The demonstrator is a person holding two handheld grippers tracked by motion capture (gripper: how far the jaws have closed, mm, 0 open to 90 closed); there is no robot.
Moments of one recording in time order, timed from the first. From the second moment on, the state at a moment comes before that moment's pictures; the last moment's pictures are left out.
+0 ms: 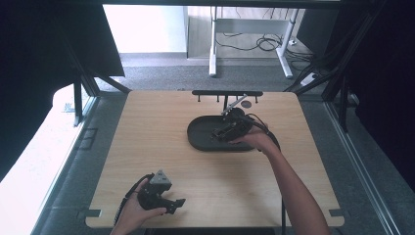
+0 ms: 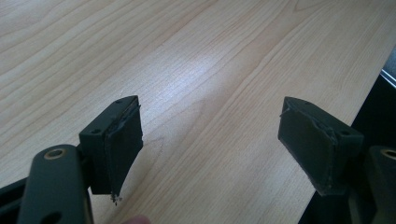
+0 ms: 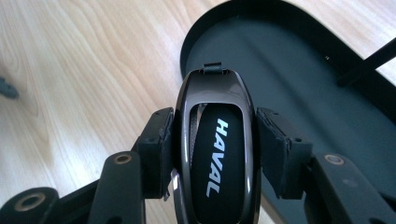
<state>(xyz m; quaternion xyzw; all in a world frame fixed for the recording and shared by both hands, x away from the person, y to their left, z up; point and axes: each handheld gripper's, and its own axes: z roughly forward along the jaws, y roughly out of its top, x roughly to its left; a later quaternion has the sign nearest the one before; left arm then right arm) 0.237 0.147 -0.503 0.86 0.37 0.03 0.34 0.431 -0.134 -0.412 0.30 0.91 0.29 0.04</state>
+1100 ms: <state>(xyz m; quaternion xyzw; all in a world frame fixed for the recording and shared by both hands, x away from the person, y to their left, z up) 0.238 0.149 -0.505 0.86 0.38 0.04 0.33 0.473 -0.137 -0.471 0.33 0.92 0.22 0.09</state>
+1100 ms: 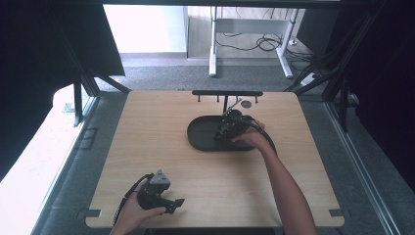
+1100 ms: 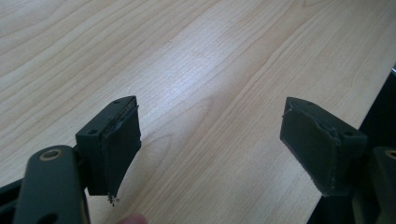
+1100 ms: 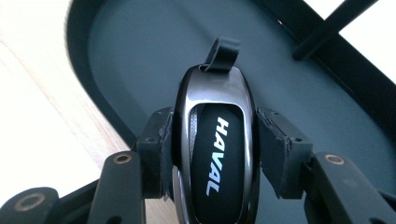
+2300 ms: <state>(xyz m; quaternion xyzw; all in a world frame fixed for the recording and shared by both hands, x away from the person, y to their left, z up) 0.236 0.146 -0.503 0.86 0.37 0.03 0.34 0.478 -0.156 -0.501 0.34 0.91 0.17 0.13</state>
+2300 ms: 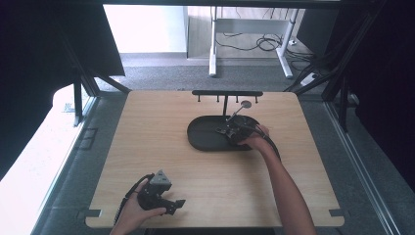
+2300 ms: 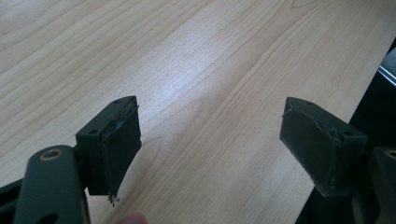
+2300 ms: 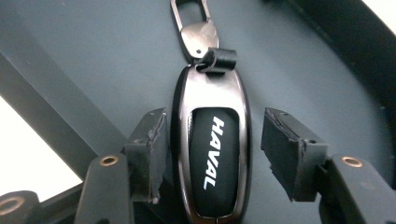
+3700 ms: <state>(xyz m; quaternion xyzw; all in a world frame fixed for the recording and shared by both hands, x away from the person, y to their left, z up) 0.234 0.149 -0.497 0.85 0.38 0.06 0.35 0.322 -0.198 -0.498 0.31 0.88 0.34 0.14</state>
